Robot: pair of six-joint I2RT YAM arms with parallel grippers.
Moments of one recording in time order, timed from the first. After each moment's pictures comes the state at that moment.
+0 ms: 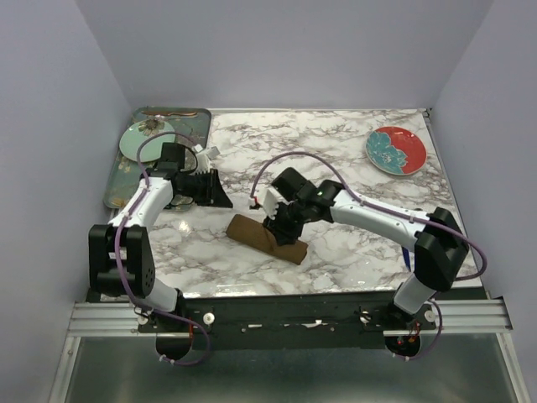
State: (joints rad) left arm -0.04 1.48 1.04 -0.58 0.84 -0.05; right arm 0.93 1.67 1.29 -0.69 -0.32 -0.29
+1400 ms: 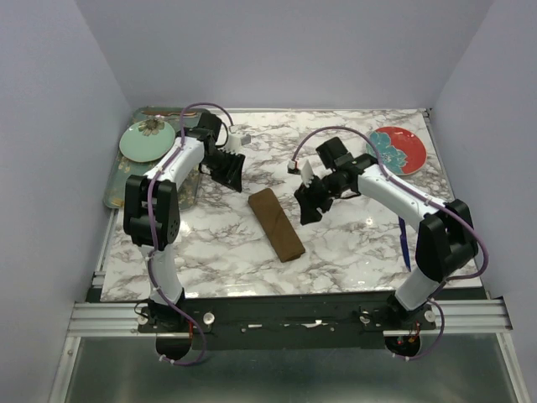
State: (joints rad) left arm -0.23 1.97 1.62 -0.90 0.54 0.23; right arm 0.57 1.67 1.30 -0.77 -0.56 -0.40
